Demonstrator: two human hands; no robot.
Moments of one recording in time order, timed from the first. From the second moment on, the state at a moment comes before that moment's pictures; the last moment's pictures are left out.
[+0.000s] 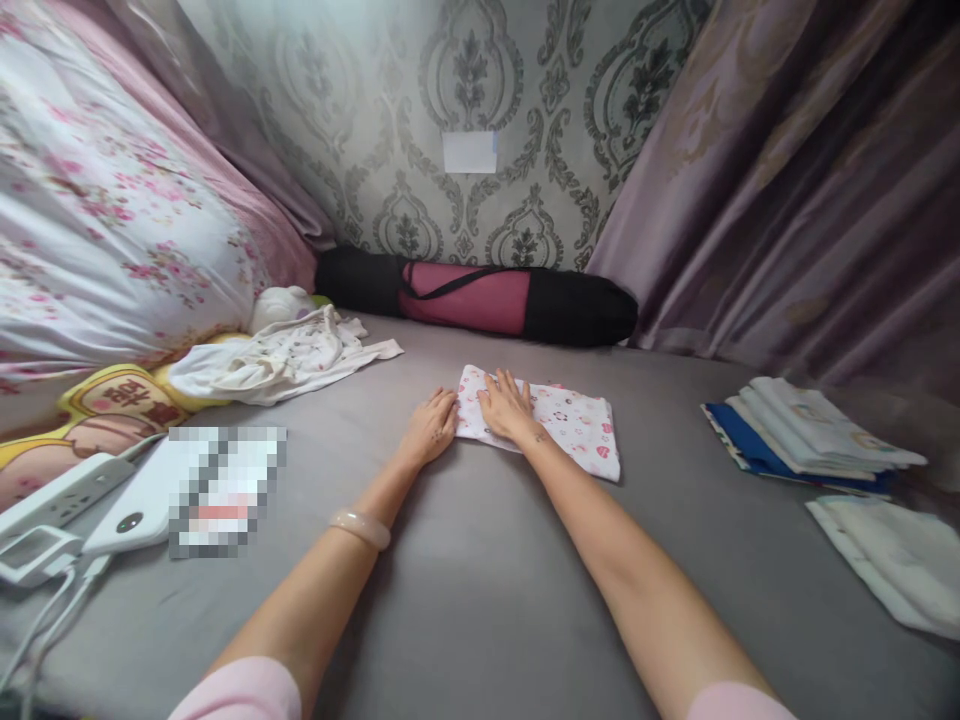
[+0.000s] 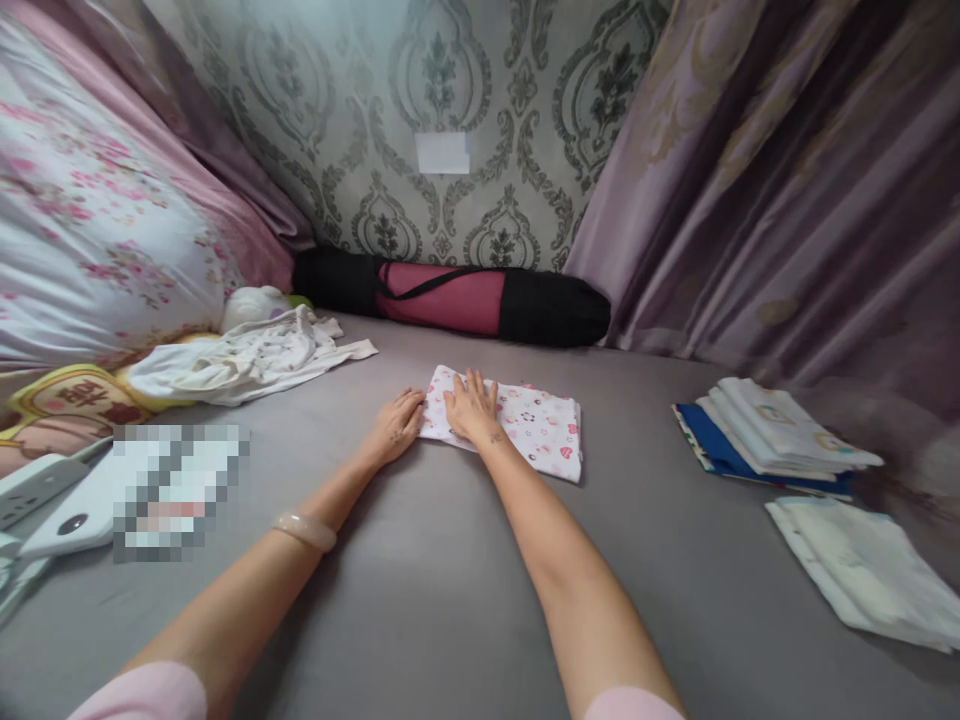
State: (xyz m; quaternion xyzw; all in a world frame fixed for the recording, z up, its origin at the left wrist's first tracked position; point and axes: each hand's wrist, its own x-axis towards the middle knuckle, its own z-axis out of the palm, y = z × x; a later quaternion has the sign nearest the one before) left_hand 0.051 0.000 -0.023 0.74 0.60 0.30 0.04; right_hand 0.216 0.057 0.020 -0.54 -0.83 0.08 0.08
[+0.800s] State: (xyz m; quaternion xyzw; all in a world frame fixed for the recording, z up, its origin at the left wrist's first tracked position) left_hand 0.047 0.004 -0.021 0.65 0.64 0.41 0.06; right_hand 0.169 0.061 0.023 -0.51 -0.85 0.07 0.08
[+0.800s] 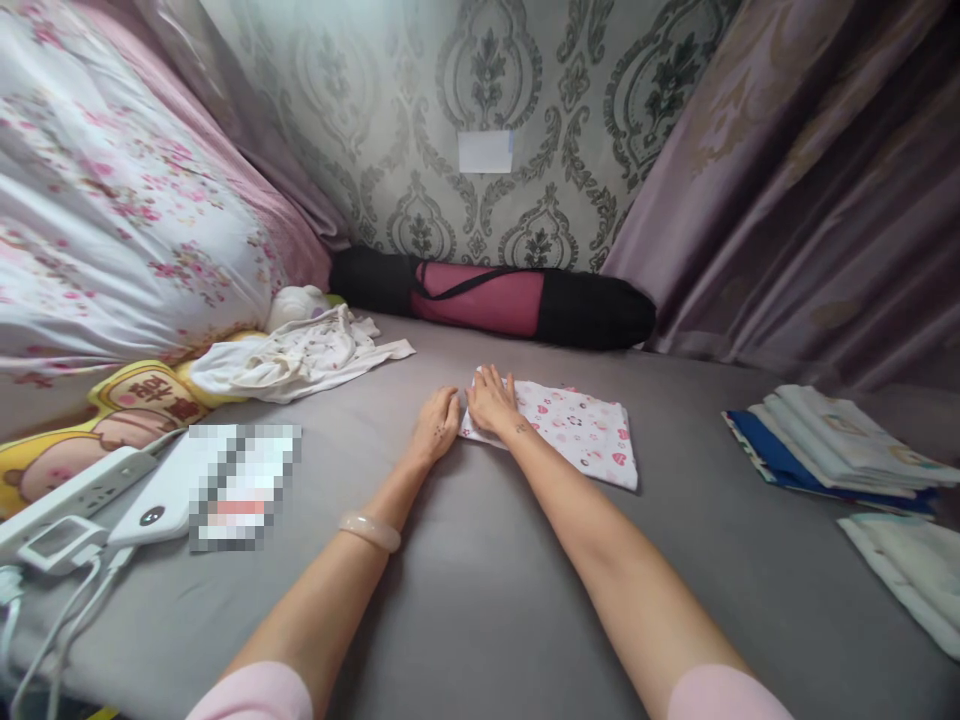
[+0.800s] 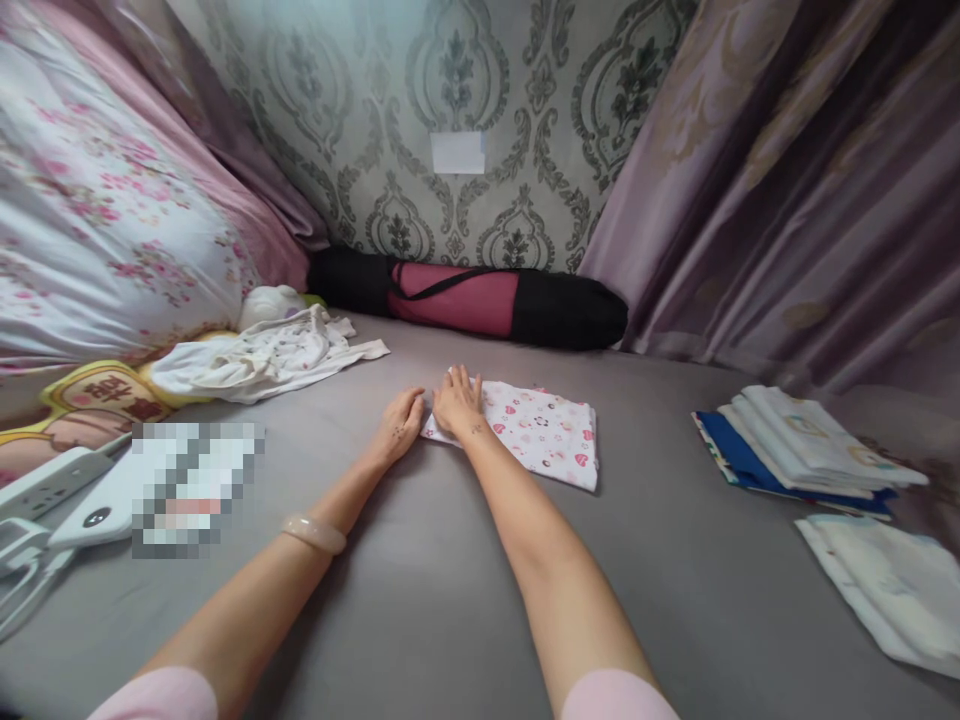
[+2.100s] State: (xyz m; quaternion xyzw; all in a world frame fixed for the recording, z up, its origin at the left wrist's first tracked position) left_hand 0.048 -0.006 -0.014 0.76 0.62 0.19 0.06; right_hand 0.285 0.042 0.007 -0.66 -0.74 0.04 0.10
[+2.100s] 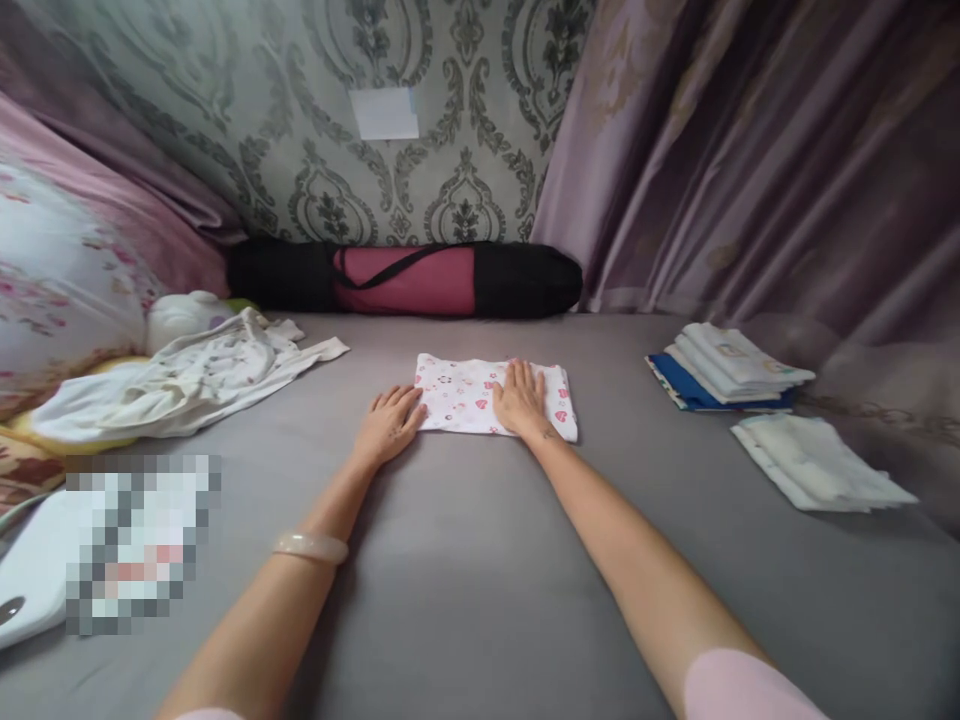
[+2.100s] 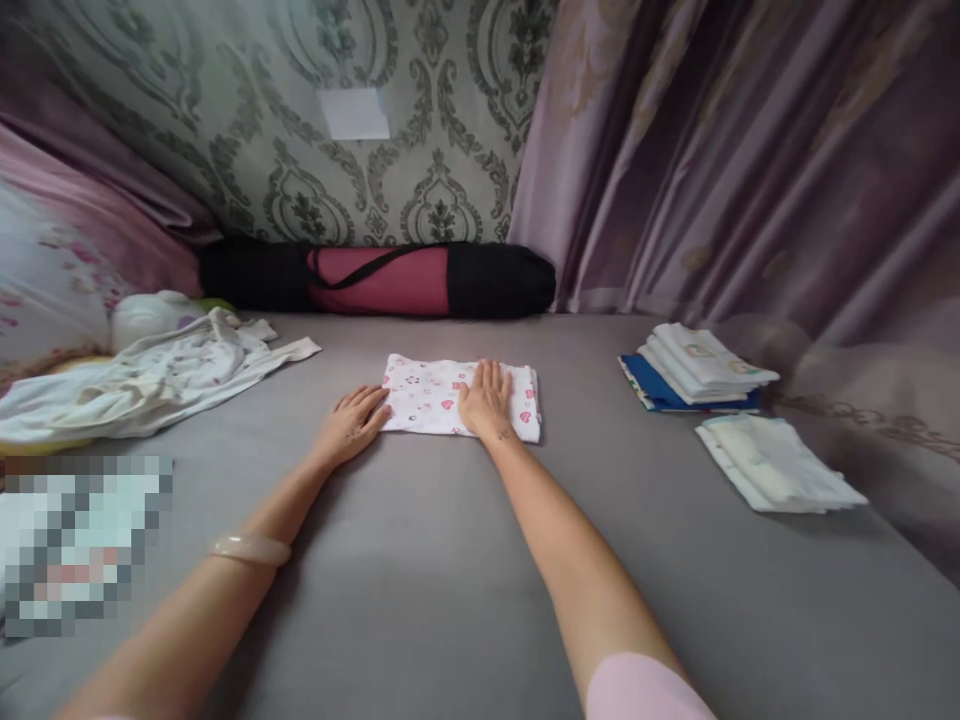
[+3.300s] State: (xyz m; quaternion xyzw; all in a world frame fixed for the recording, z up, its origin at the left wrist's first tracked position) left_hand 0.096 -0.006 0.010 0.57 0.80 0.16 0.09; right_hand 0.370 0.008 0.034 -0.81 -0.55 0.14 0.17
